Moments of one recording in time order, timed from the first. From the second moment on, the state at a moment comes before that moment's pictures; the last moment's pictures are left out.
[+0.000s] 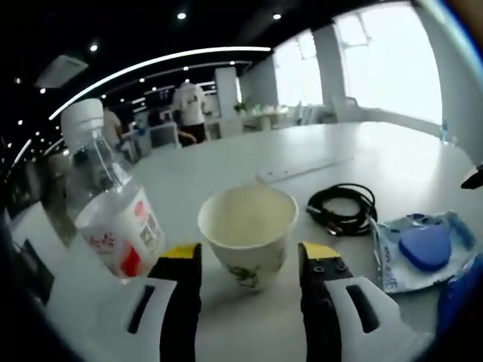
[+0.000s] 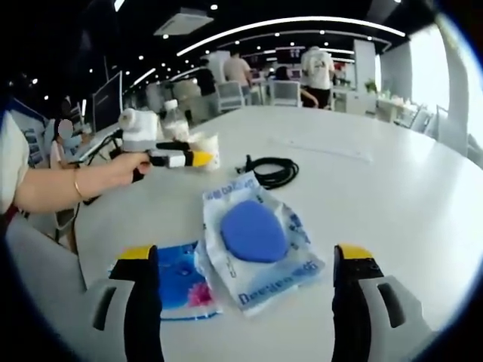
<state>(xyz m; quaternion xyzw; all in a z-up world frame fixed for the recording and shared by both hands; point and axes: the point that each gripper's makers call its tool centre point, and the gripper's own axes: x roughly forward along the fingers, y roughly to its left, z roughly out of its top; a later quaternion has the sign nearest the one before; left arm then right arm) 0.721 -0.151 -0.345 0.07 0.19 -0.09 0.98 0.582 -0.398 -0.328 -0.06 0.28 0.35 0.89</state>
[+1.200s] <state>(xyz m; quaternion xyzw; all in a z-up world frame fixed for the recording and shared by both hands) 0.623 -0.187 -0.300 0.05 0.24 -0.18 0.95 0.544 -0.351 -0.325 -0.08 0.27 0.46 0.84</state>
